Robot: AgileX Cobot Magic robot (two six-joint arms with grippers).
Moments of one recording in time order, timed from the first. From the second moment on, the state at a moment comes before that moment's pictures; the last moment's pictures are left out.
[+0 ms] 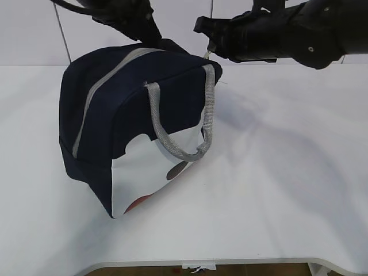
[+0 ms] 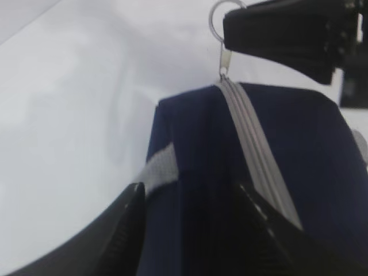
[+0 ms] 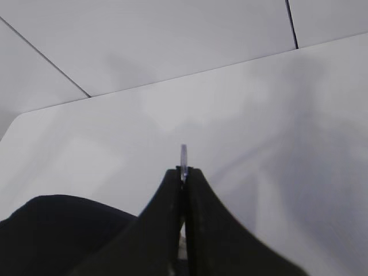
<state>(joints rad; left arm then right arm) -0.44 1.87 -1.82 -0.34 0.95 0.43 0.38 1.85 -1.36 -0.53 0.05 1.03</state>
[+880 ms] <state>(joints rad) -0.44 2.06 -1.97 -0.36 0.98 0.44 0.38 1.85 -1.36 -0.55 0.04 1.03</state>
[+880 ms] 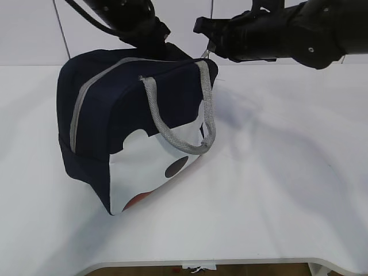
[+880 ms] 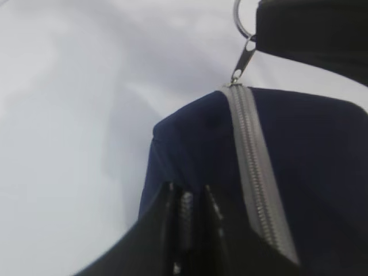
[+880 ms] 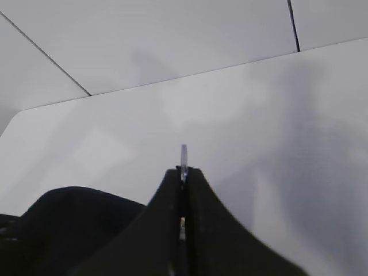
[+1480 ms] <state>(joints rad) -0.44 2.04 -2.09 -0.31 1.21 0.45 0.38 1.85 -1.36 -0.55 0.02 1.05</state>
